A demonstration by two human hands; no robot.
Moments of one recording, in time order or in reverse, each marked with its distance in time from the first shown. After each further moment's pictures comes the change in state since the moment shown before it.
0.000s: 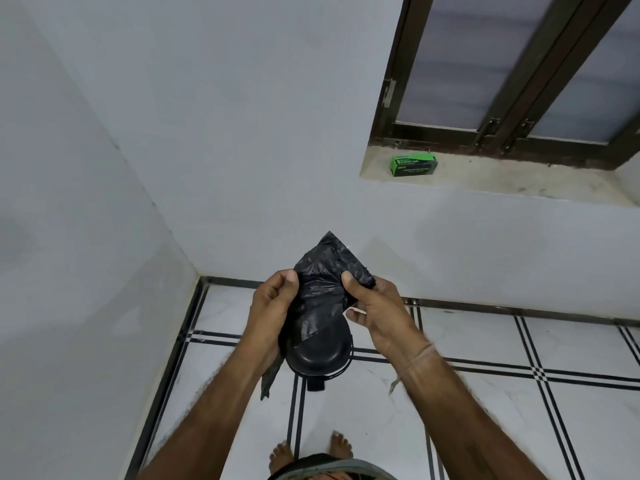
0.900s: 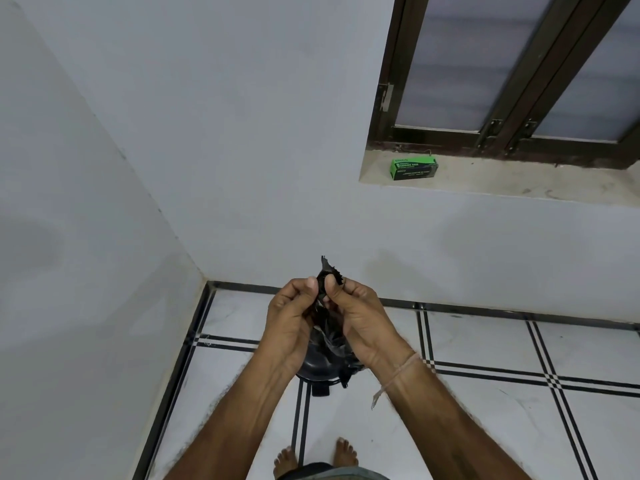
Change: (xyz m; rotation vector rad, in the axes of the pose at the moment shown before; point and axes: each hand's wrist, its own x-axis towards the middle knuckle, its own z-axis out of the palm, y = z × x) left_hand -0.008 0.001 0.048 -0.367 0.043 -0.131; right_hand -0.006 0.001 0.011 0.240 -0.172 -0.004
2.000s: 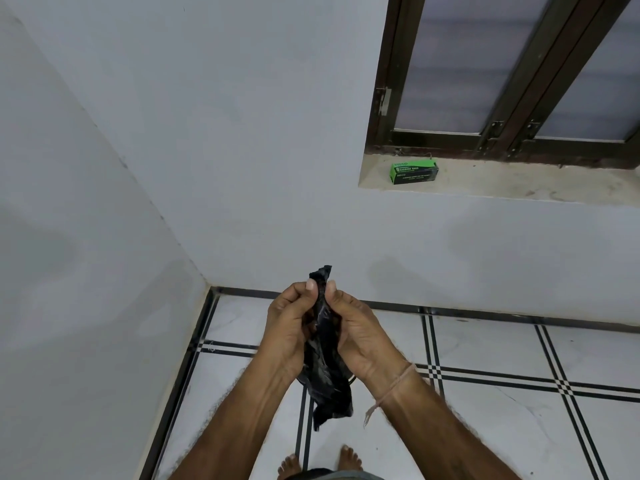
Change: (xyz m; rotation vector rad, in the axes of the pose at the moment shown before) left_hand -0.004 0.009 0.021 0.058 0.063 -0.036; right_hand -0.001 0.004 0.001 0.257 -0.008 0.132
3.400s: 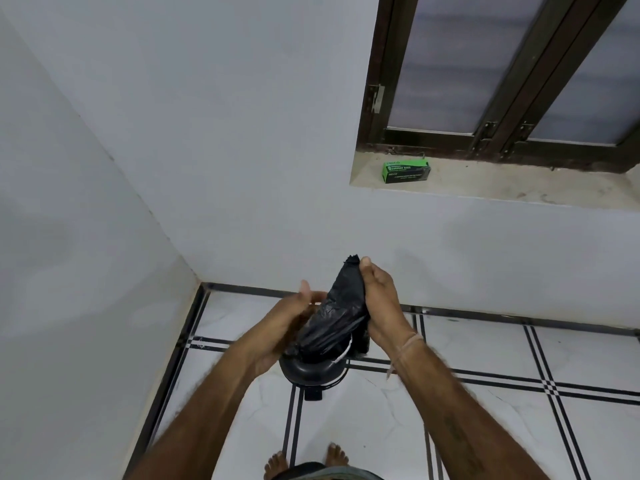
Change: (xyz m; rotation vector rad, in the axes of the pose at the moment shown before) left_hand 0.022 -0.004 -0.016 0.484 -0.383 -0.220; right_hand 0.050 -0.052 -0.056 -0.455 0.173 -0.358
